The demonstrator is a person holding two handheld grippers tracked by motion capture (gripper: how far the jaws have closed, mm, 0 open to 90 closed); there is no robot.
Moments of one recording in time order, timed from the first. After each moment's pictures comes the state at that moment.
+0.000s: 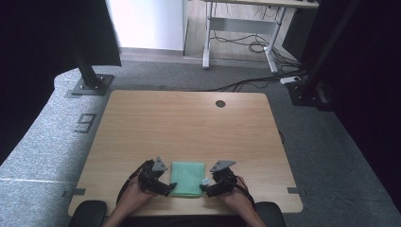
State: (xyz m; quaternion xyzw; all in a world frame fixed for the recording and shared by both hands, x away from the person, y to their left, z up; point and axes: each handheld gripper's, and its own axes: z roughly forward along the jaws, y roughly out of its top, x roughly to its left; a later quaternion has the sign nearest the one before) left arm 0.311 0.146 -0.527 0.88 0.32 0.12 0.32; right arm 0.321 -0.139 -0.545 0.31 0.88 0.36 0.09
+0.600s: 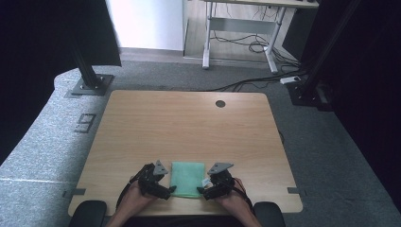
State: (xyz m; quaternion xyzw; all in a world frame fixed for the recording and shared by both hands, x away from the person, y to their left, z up) left arm 0.307 0.144 -0.536 0.89 0.33 0.12 0.30; right arm 0.312 -0.131 -0.544 0.31 0.87 0.36 0.09
